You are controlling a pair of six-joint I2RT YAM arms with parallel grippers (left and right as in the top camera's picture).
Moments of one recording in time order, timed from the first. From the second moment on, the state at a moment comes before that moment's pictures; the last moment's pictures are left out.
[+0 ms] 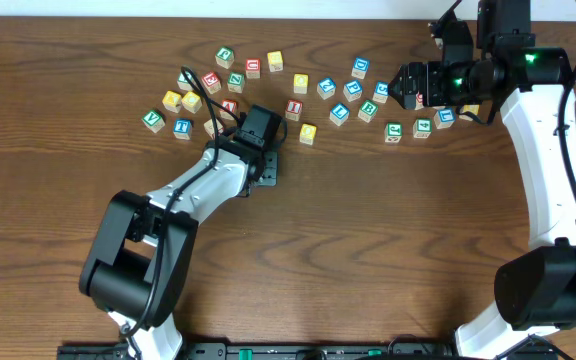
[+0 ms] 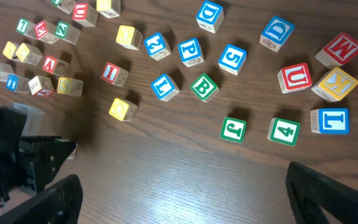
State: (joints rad) left arm -0.43 1.88 1.12 -0.48 -0.11 -0.36; right arm 0.04 1.80 1.78 -1.04 -0.36 -0.01
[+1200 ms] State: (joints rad) left arm -0.43 1.84 1.12 -0.48 -0.10 -0.33; right arm 0.04 1.80 1.78 -1.04 -0.36 -0.01
